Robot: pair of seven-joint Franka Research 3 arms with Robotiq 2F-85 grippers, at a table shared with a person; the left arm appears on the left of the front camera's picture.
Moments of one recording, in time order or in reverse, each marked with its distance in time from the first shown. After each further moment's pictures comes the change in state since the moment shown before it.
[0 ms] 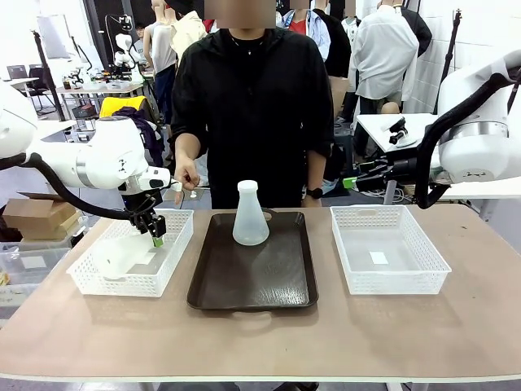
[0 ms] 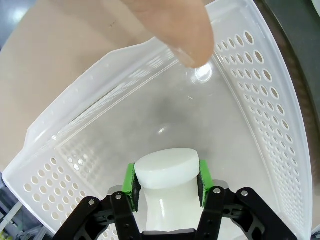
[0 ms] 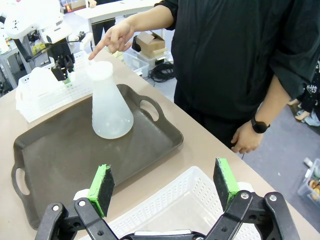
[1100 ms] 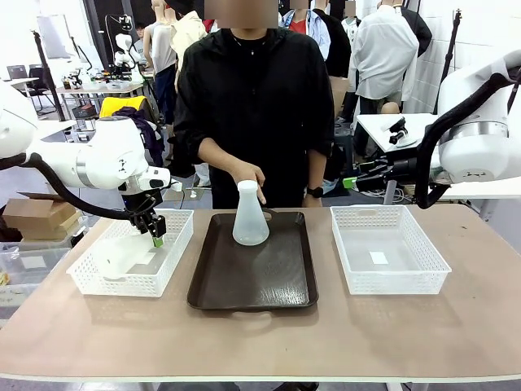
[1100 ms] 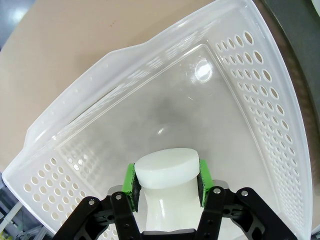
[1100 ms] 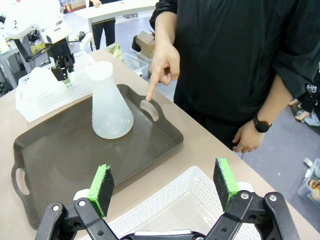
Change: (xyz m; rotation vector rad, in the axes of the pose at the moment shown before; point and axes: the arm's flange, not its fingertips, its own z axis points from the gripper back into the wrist) left arm 0.000 0.000 0.000 0.000 0.000 0.000; right arm 0.000 0.000 0.000 0.000 0.000 0.000
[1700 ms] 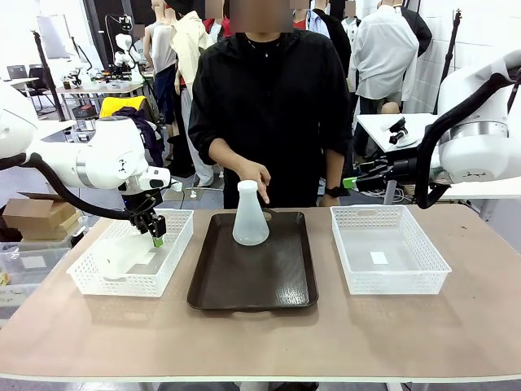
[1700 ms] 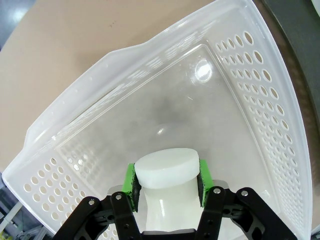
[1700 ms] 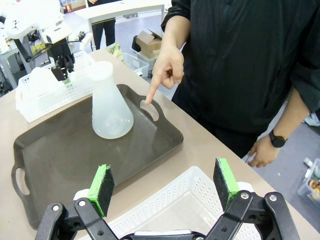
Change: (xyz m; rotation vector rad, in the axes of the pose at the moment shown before) left arm 0.000 0.000 0.000 0.000 0.000 0.000; right arm 0.000 0.000 0.000 0.000 0.000 0.000
